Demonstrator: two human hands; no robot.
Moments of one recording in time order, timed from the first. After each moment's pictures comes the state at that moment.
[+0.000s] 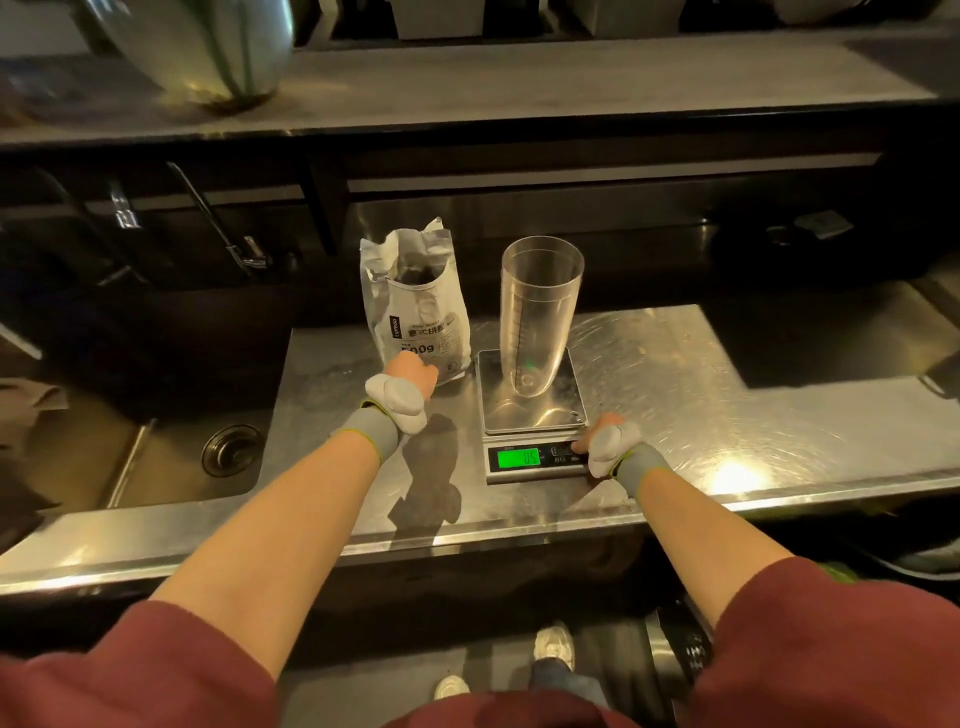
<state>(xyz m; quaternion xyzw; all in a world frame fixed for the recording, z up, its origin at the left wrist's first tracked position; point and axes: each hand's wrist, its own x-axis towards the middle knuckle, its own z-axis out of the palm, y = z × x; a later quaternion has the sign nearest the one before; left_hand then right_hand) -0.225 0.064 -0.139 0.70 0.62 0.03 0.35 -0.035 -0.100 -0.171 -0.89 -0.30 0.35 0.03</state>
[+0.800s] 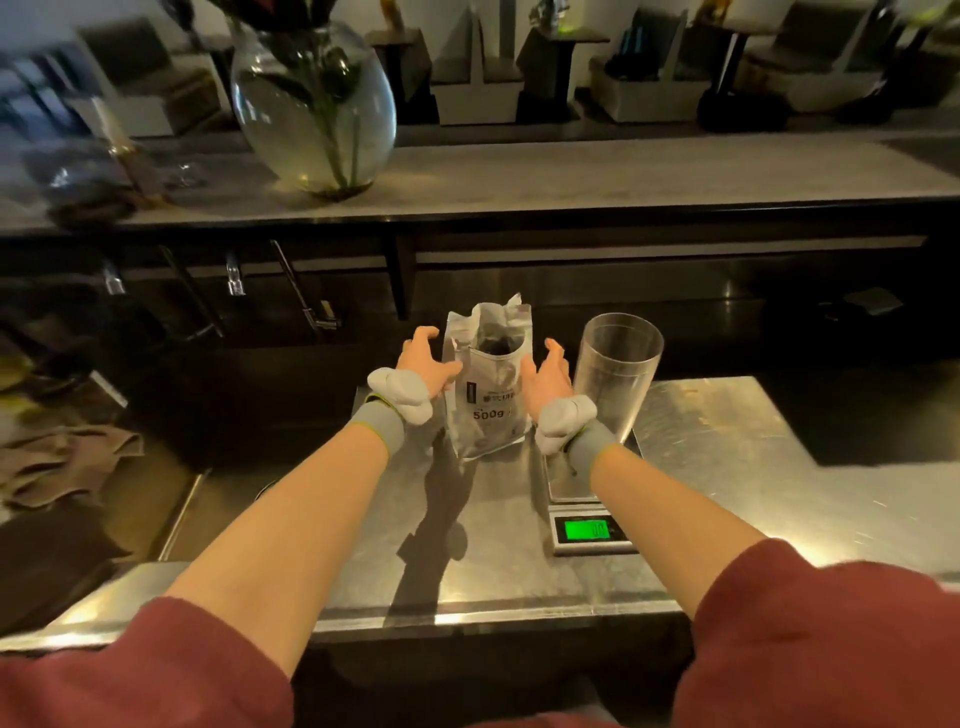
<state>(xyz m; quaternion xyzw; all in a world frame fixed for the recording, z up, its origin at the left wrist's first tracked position) -0.266 0.130 -0.059 0.72 0.53 0.19 0.41 -0.138 0.047 -0.080 -0.79 -0.30 0.30 0.44</state>
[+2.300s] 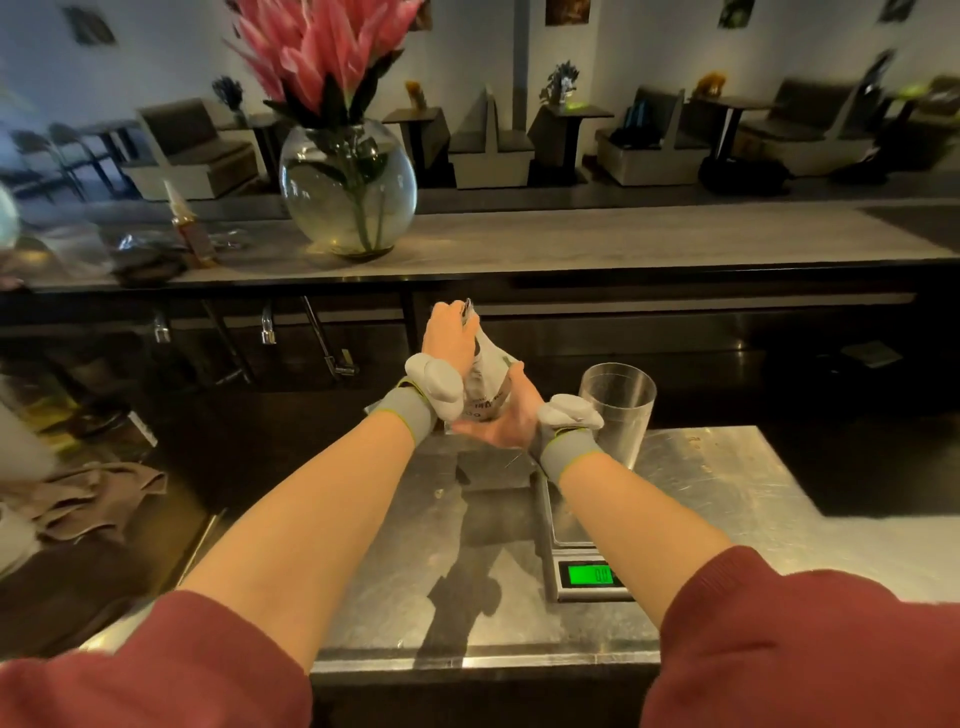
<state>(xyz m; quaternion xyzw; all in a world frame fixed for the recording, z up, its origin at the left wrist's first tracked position) -0.237 0.109 0.035 0.76 0.49 0.31 0.28 -0.166 0.063 -0.025 -0.45 -0.03 0.67 0.59</state>
